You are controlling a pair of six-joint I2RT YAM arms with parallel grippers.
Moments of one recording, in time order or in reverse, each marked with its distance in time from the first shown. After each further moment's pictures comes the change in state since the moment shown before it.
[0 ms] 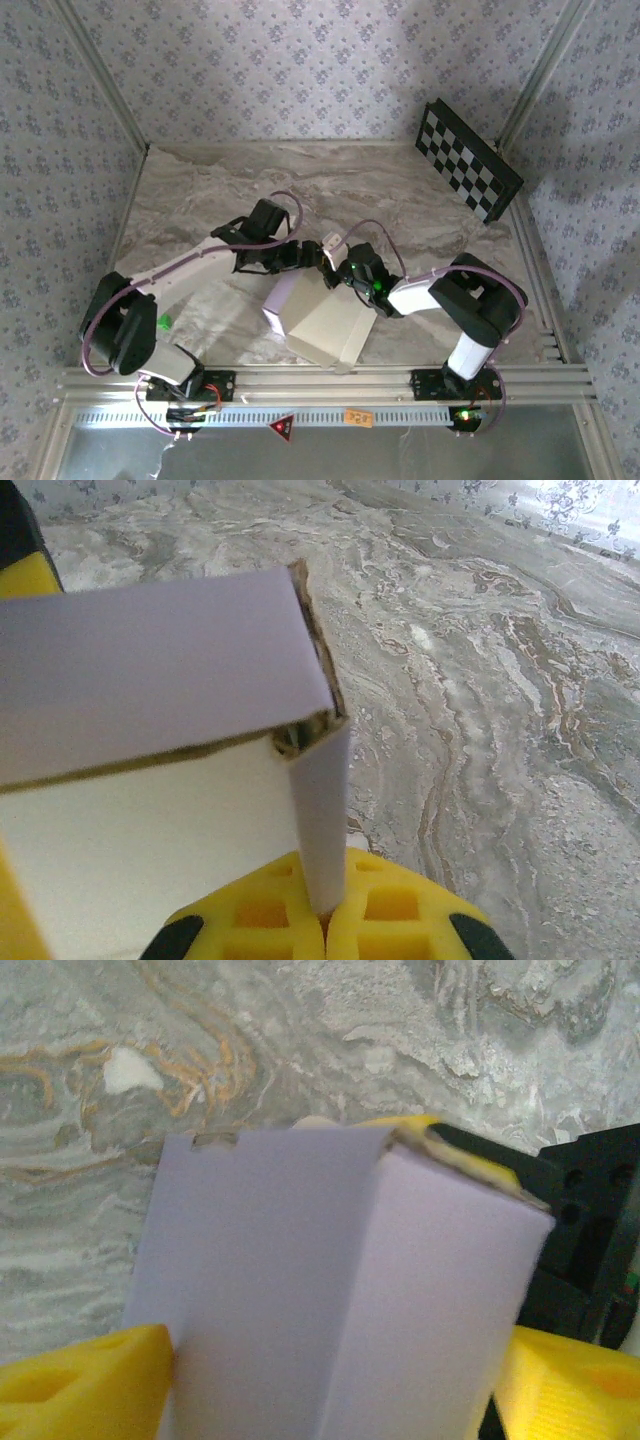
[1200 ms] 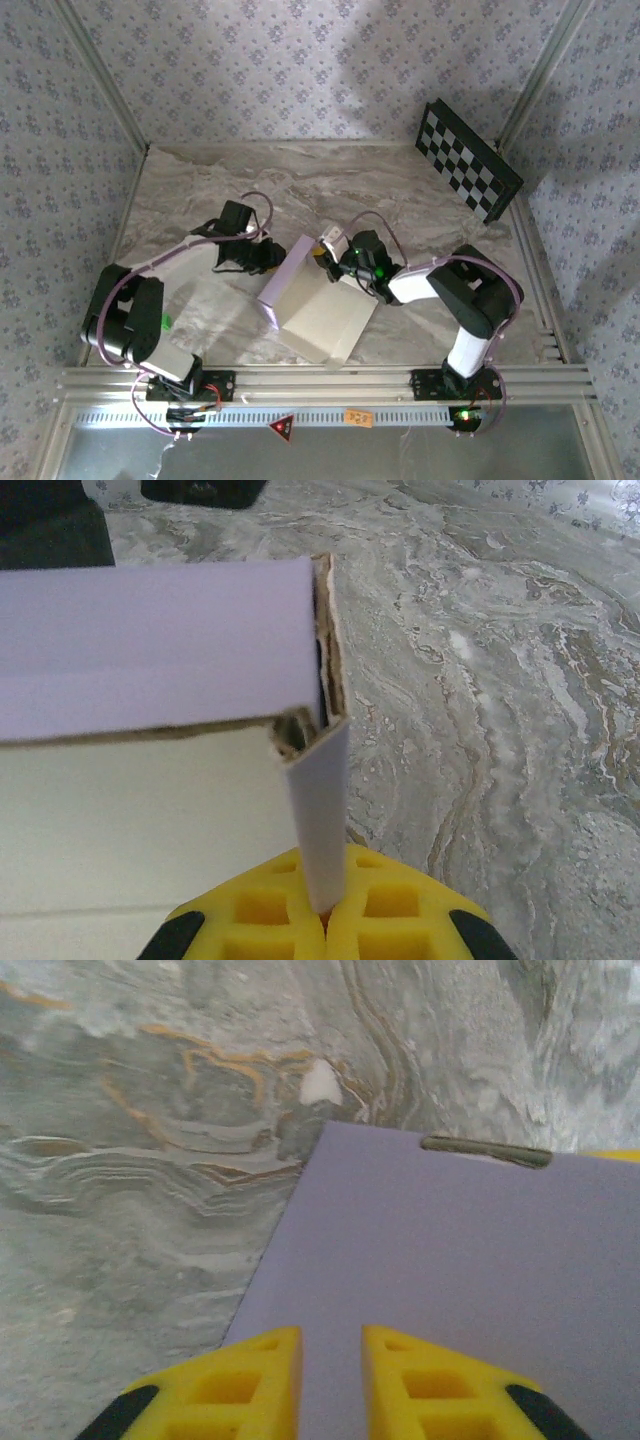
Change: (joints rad) left arm 0.243 0.068 -0.113 0.060 0.188 0.061; right arm -0.098 0.052 0.074 -0.049 -0.216 -0.071
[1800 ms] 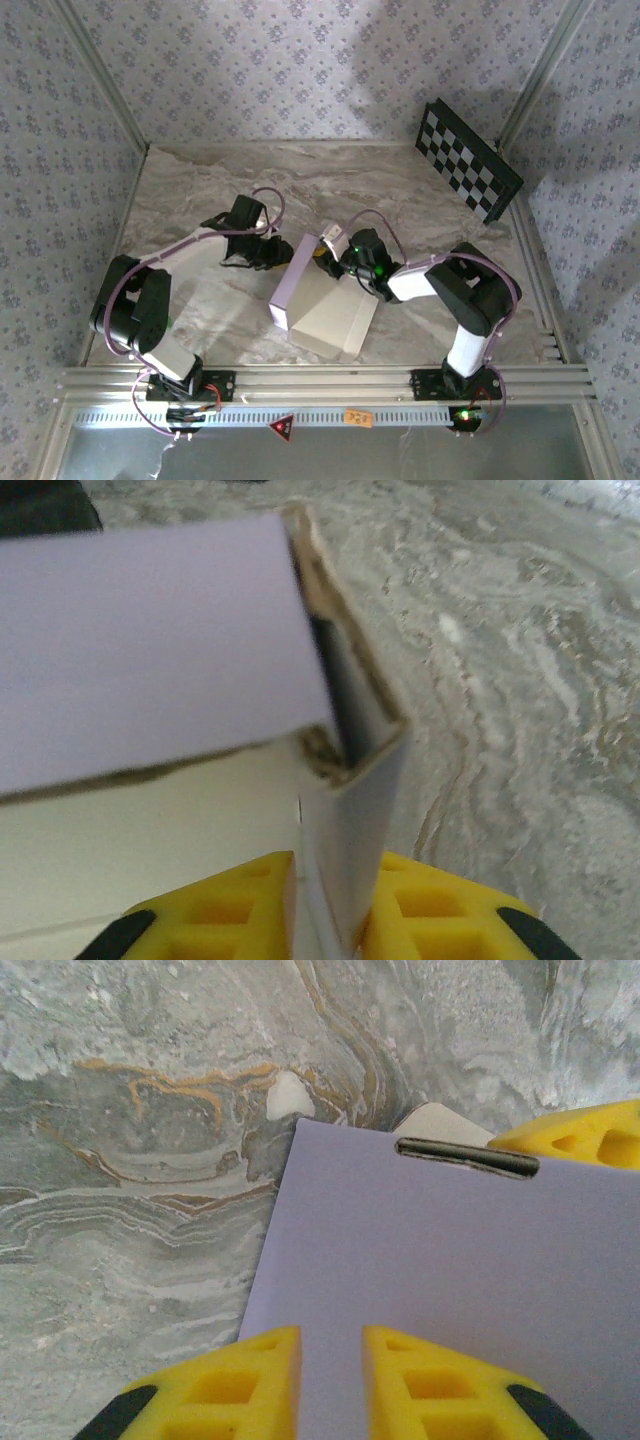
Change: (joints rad) left arm -0.042 0.050 0.079 -0.058 -0.047 0.065; right arm -0.018 0.005 -0.001 -0.031 -0.013 0.000
